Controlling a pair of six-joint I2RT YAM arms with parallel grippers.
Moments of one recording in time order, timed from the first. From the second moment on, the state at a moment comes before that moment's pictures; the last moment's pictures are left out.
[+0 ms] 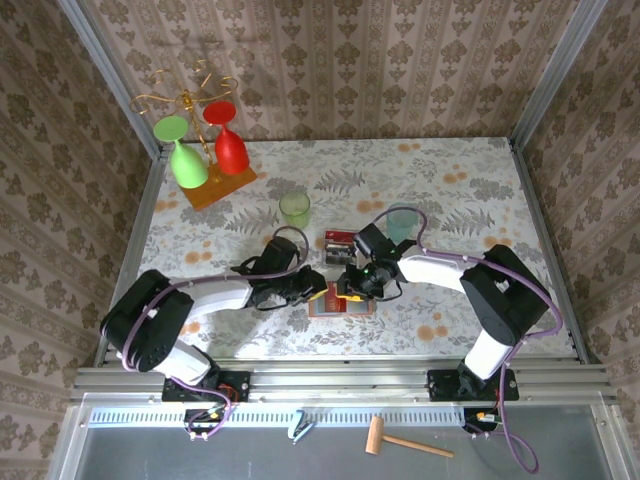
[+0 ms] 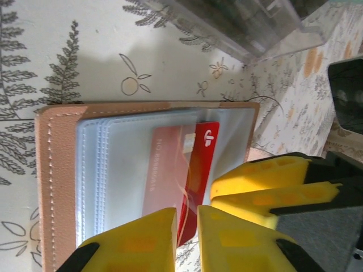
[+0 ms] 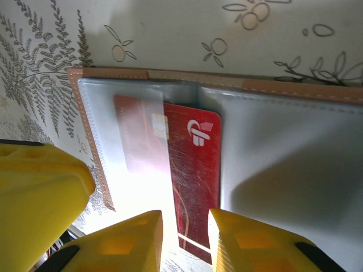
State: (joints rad) left arm -0.73 1.50 0.59 0.07 0.48 -1.10; right arm 0.65 1.68 0.89 -0.37 -0.45 0.80
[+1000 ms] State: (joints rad) left arm -0.73 1.57 0.59 0.07 0.49 -1.08; right arm 0.60 1.67 0.79 -0.19 -0.51 0.86
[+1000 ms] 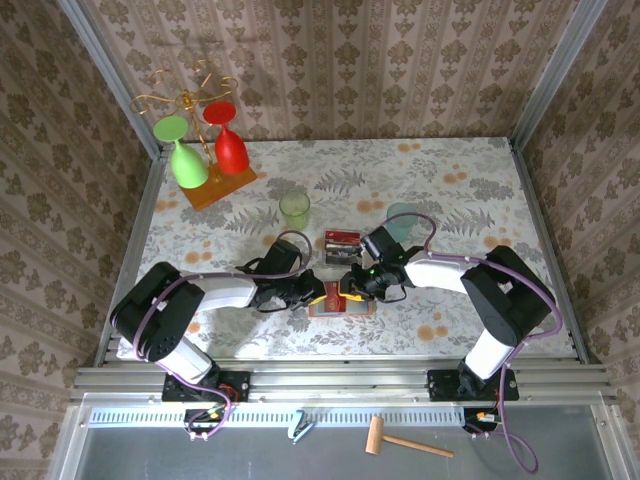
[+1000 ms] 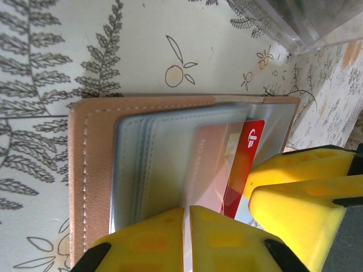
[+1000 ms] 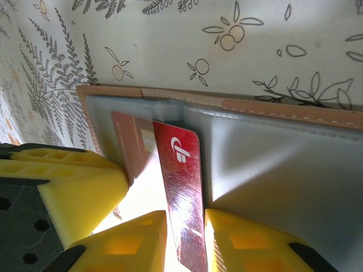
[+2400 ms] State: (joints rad) left arm -0.74 1.57 0.59 0.09 0.49 -1.08; right arm 0.55 1.68 0.76 -0.12 -0.58 0.87
